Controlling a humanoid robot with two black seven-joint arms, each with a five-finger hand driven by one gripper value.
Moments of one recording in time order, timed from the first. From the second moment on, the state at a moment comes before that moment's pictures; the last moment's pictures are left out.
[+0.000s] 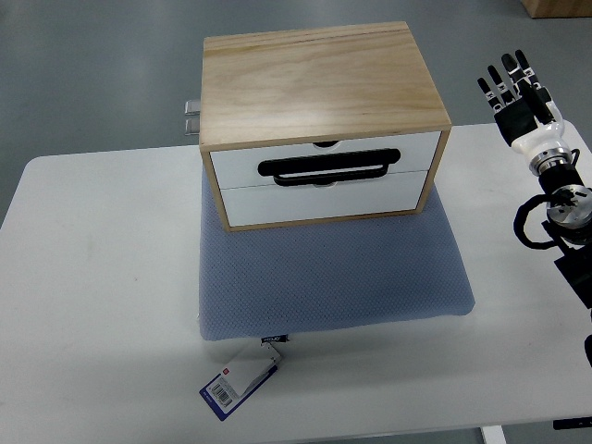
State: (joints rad) left arm -0.09 0.00 -0.10 -0.28 0.00 -0.02 0.12; right arm 0.70 -0.22 1.19 0.56 -0.01 0.34 0.23
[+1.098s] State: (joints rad) left arm -0.11 0.00 -0.10 -0.31 0.01 -0.03 0.12; right arm 1.73 -0.89 0.05 1.24 -0.62 0.52 -0.21
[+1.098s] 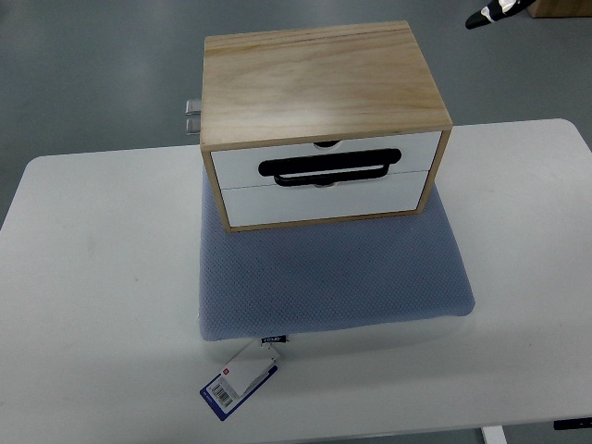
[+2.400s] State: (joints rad) left arm -0.11 0.00 -0.10 -0.30 0.00 -0.03 0.12; right arm 1.87 -0.41 -0.31 1.45 -0.23 0.18 -0.61
